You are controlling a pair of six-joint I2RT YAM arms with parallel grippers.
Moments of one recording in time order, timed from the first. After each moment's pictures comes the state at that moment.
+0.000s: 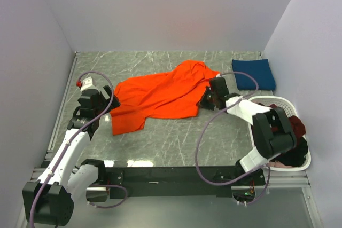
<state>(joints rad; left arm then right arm) -0.11 0.90 0.63 -0.28 -0.17 -0.51 0.33 1.61 0.81 -0.06 -0.14 0.81</state>
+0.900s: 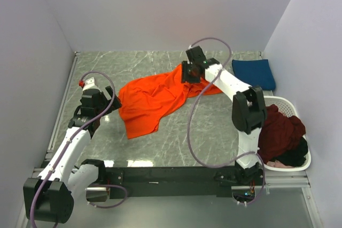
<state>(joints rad) -0.11 0.93 0.63 -0.28 -0.13 -0.51 0.44 2.02 1.74 -0.65 0.04 0.41</state>
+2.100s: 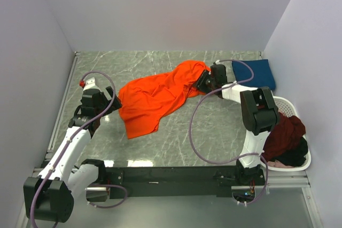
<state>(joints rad) -0.11 0.94 0.63 -0.29 -0.12 -0.51 0.23 1.90 1.09 0.12 -0.20 0.72</state>
